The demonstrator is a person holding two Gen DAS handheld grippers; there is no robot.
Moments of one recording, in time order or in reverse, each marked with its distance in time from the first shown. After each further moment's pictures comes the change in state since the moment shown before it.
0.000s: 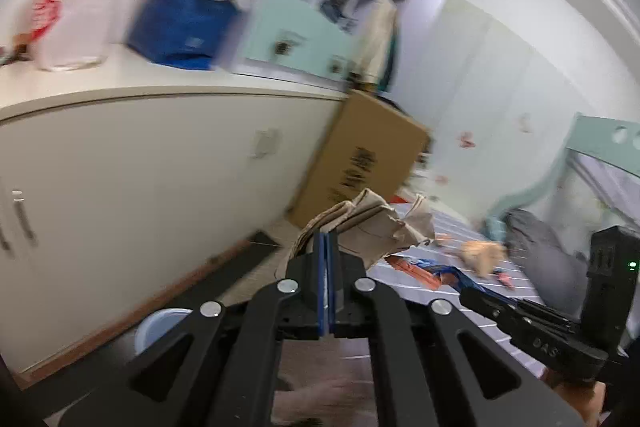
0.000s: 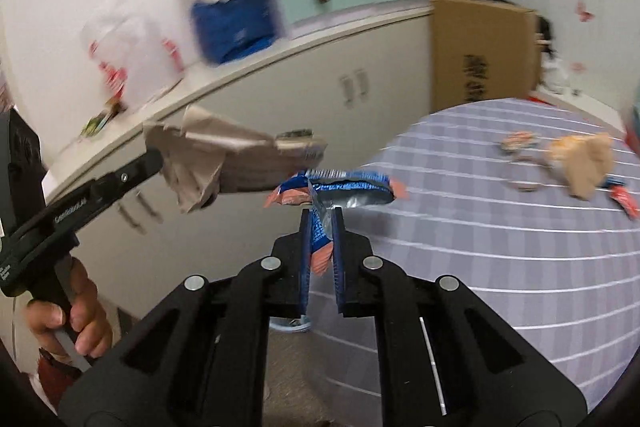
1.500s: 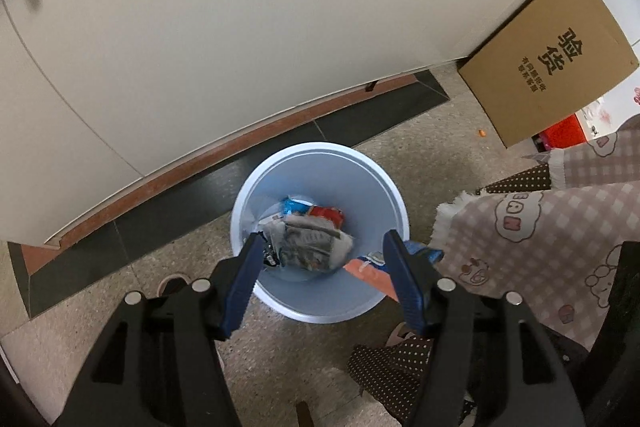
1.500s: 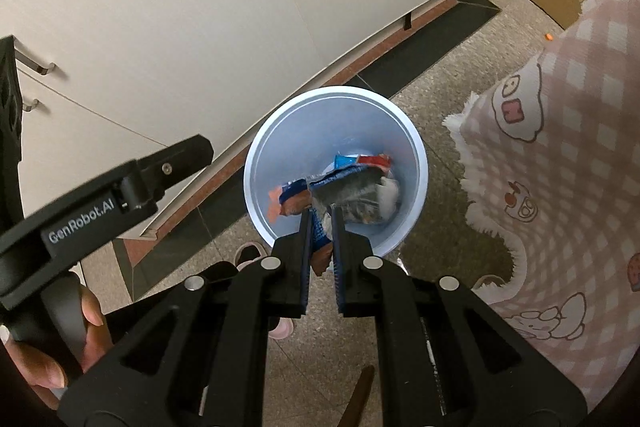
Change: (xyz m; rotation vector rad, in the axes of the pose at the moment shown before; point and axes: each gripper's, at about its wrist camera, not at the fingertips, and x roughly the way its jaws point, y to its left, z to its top) left arm 0.212 0.255 -0.177 -0.289 0.596 0.415; right arm 0.365 0.070 -0.164 0.047 0.610 0.038
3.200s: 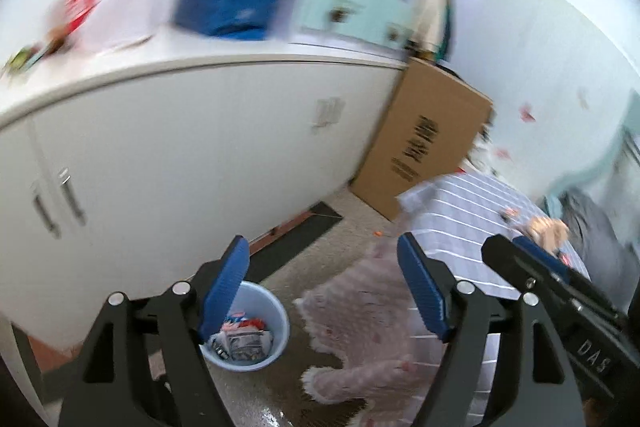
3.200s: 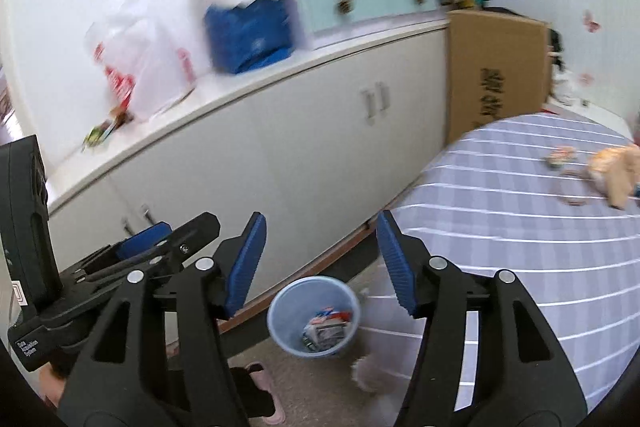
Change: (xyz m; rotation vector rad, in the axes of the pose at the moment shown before) left arm -0.318 -0.176 -0.057 0.291 -0.507 -0.203; right arm -0.392 -0.021 -0.053 -0.006 -0.703 -0.055
